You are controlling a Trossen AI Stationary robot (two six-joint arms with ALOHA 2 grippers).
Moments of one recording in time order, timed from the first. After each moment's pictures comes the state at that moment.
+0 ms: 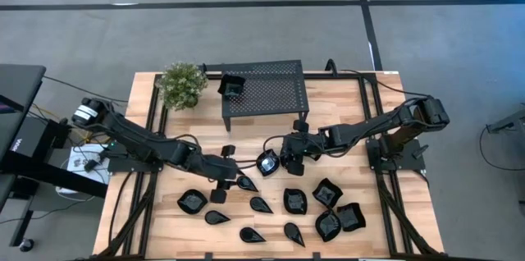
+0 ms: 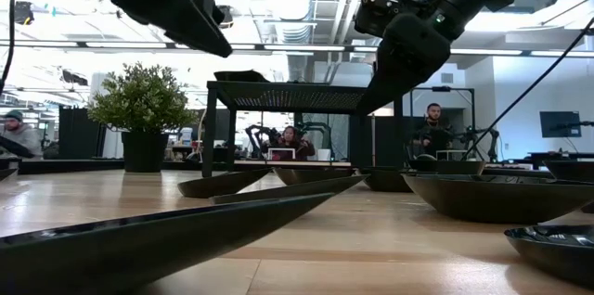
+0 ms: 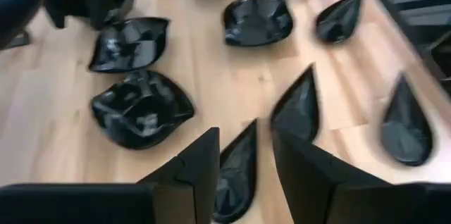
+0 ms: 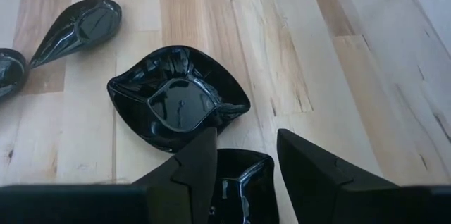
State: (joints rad) left arm -0.39 1.39 0.79 -0.09 -0.20 -0.05; right arm 0.12 1.51 0.85 -0.17 0.26 0.15
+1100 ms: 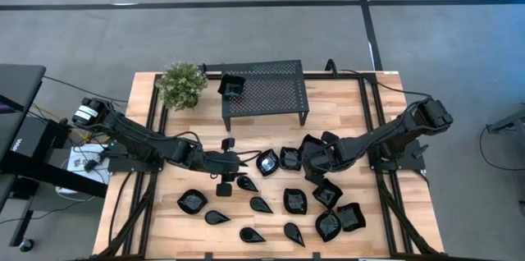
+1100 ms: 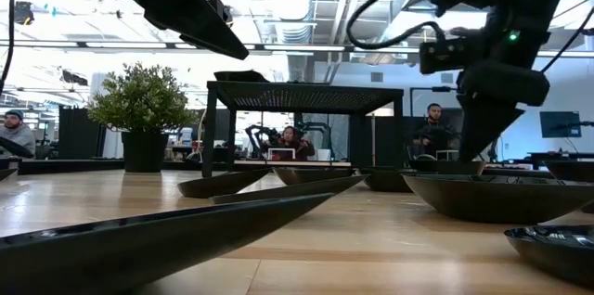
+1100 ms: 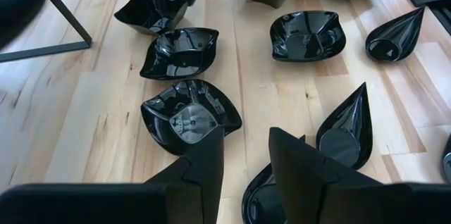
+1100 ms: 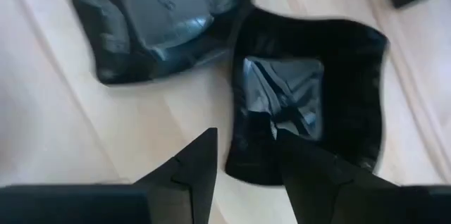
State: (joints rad) left arm -0.36 1.40 0.79 -0.05 -0.29 -0.06; right arm 0.29 1.49 0.81 -0.69 0.37 0.67
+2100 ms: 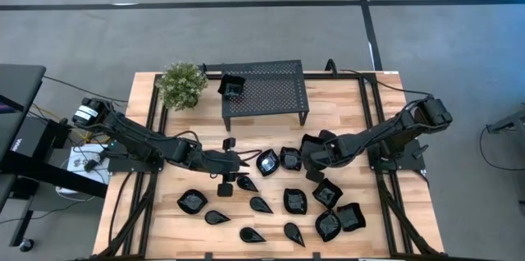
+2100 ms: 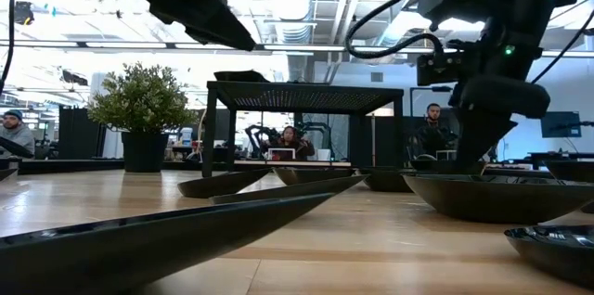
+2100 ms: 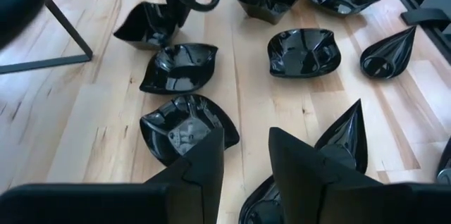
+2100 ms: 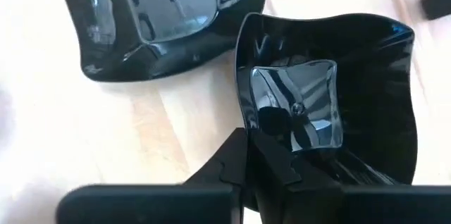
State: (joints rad) left arm -0.36 1.40 0.79 0.00 -0.29 -0.06; right arm 0.25 1.49 0.75 -0.58 0.31 0.55
